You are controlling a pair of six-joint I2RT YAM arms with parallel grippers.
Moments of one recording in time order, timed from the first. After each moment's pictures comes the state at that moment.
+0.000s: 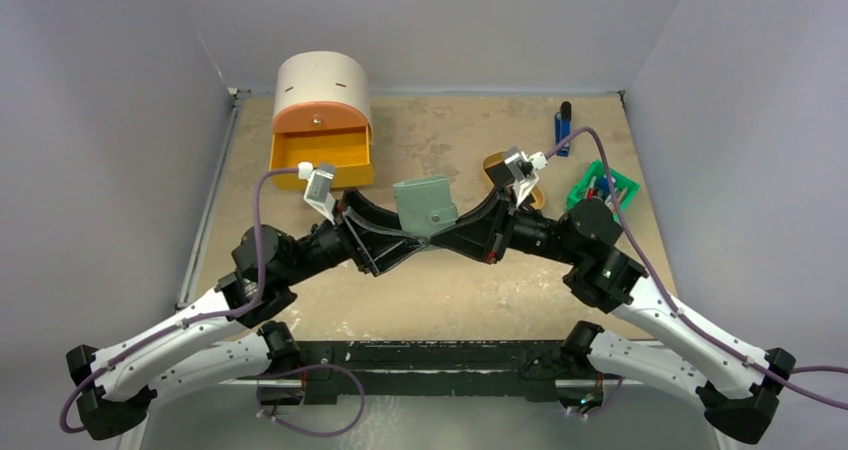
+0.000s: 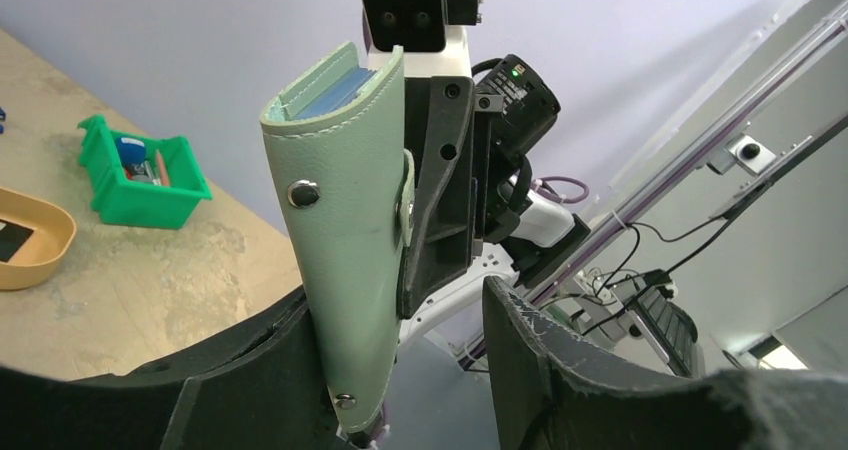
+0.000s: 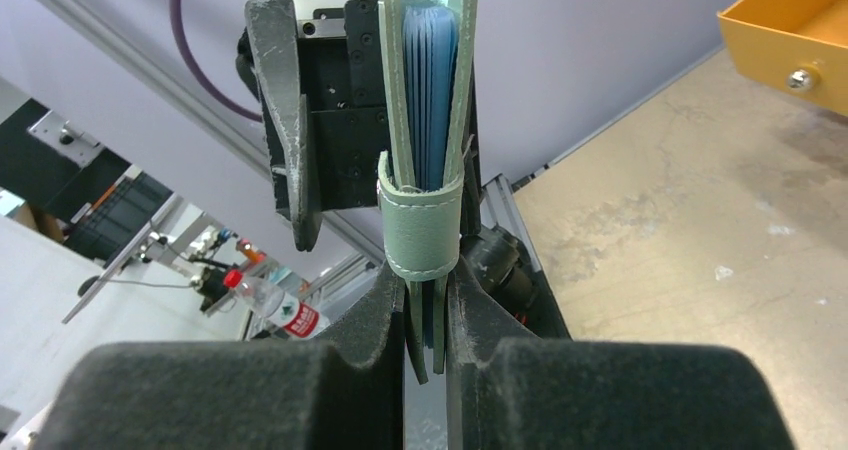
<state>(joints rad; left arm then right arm) -0.99 0.71 0.76 0.29 0.22 -0.80 0.86 0.81 0.86 0.14 -0.46 0.78</state>
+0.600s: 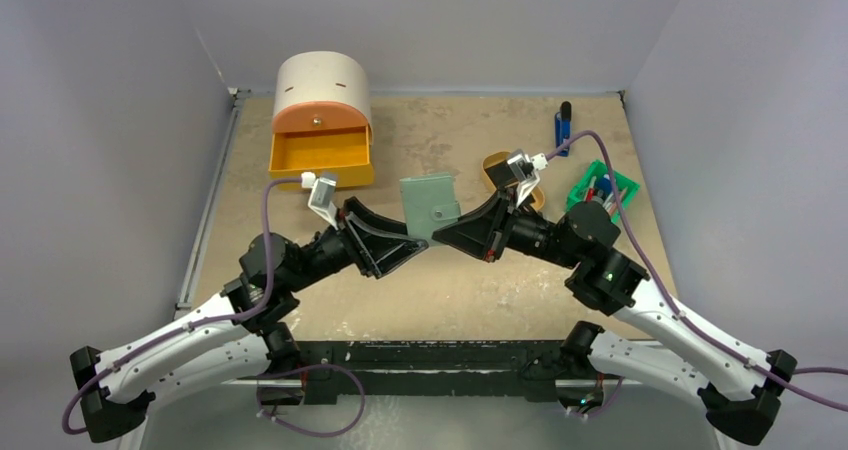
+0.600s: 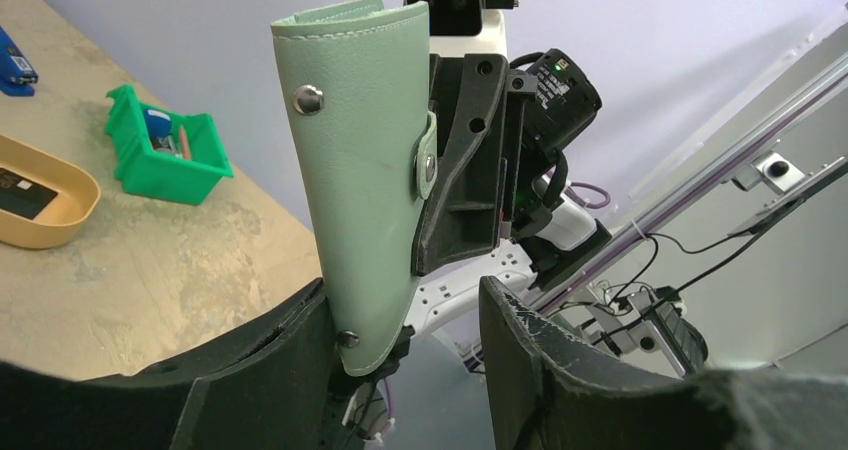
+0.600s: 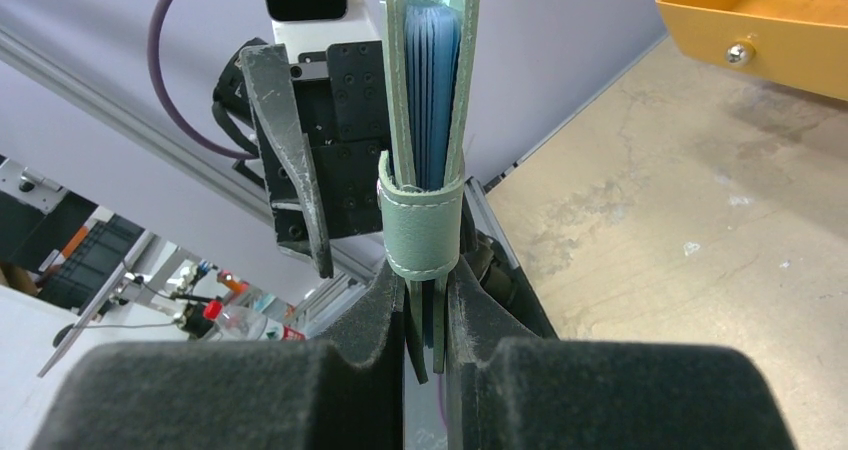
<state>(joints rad) -0.99 0.68 0.66 0.33 0.16 -0.84 0.87 0.79 0.85 0.07 -0.35 0.79</state>
